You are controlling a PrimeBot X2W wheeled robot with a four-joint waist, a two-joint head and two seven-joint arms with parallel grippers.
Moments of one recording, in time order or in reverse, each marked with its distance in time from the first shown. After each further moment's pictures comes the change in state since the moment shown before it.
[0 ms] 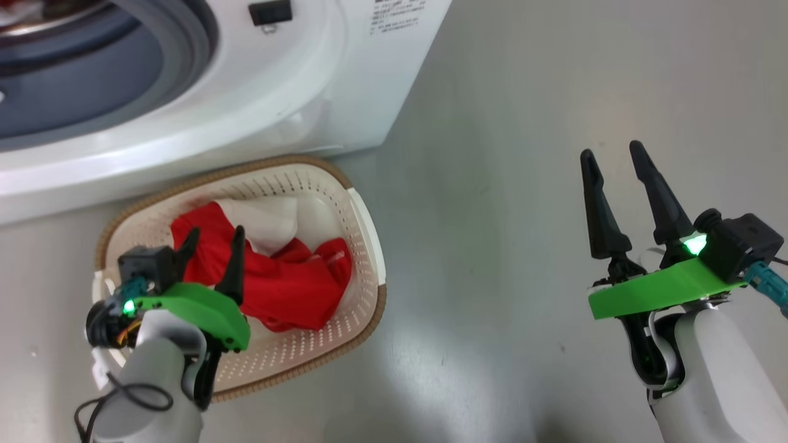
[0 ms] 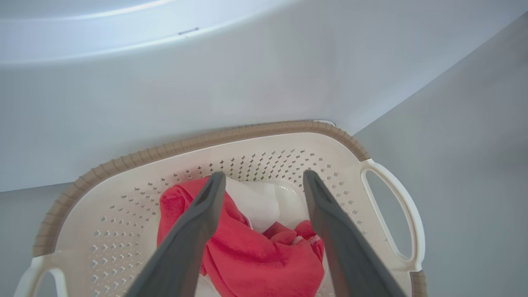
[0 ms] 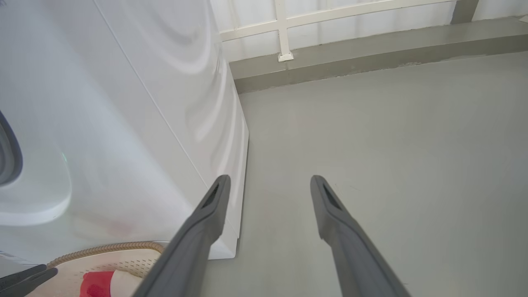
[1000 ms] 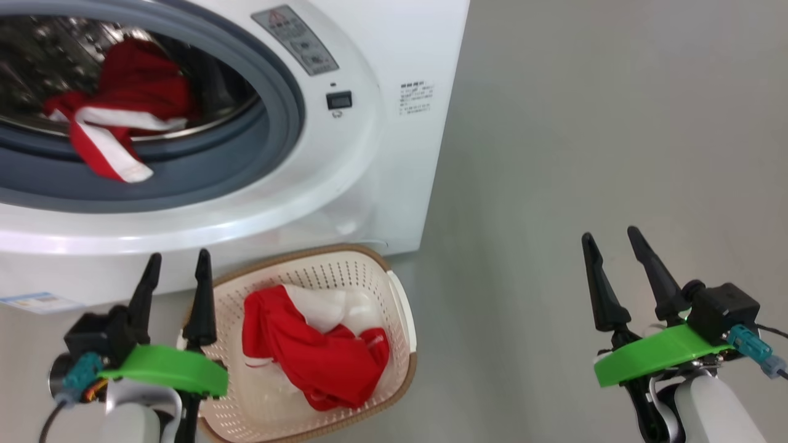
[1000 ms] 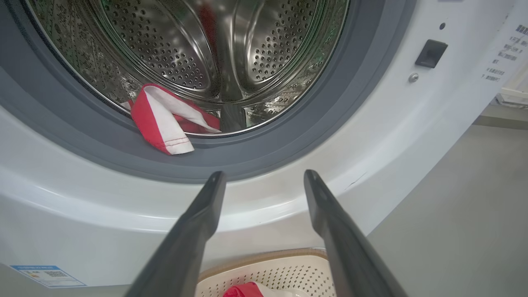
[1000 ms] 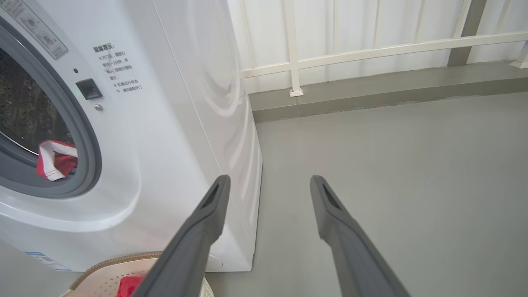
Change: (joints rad) left arm 0.312 -0.034 0.200 -0.471 0.074 0.000 0.000; right arm 0.159 0.000 -0.024 0.049 -0.043 0.000 0.000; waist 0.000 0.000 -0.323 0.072
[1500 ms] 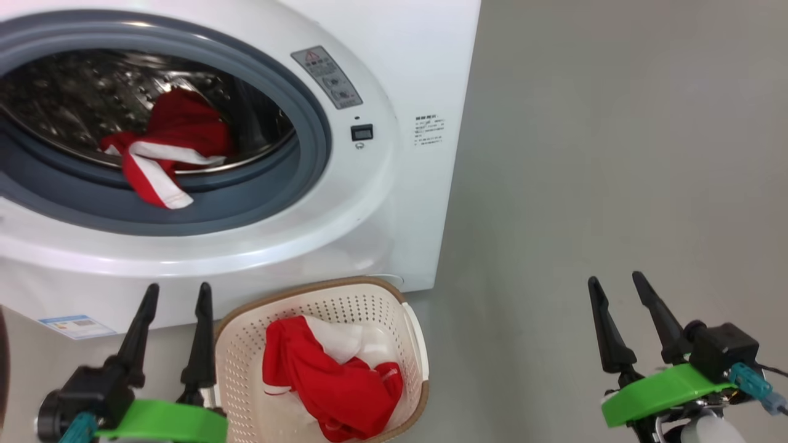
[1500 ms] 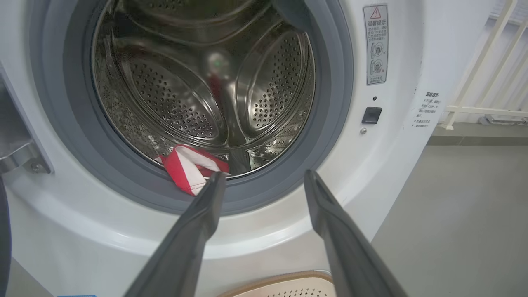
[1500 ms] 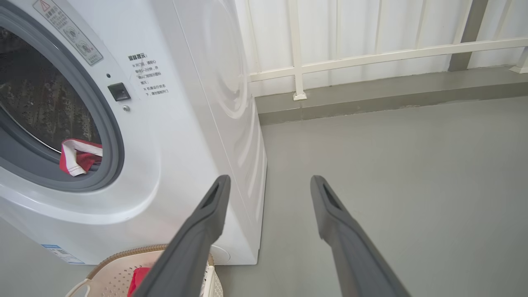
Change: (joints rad) left arm 0.192 -0.002 0.004 -0.242 0.045 0.000 0.000; right arm 0.105 -0.006 -0.009 0.002 0.000 0.000 0.000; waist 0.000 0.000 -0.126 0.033
